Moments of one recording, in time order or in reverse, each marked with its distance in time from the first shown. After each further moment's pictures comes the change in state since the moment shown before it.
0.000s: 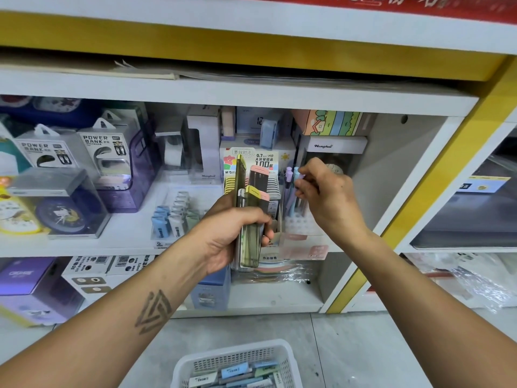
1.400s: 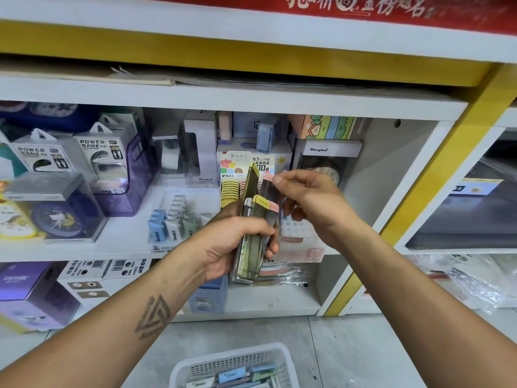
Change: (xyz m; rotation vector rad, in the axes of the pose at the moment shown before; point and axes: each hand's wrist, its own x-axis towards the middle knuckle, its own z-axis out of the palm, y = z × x) left_hand -0.001 -0.006 0.003 0.037 -0.182 -0.034; right_hand 0.006 -0.038 -0.003 0.688 -0.213 0.540
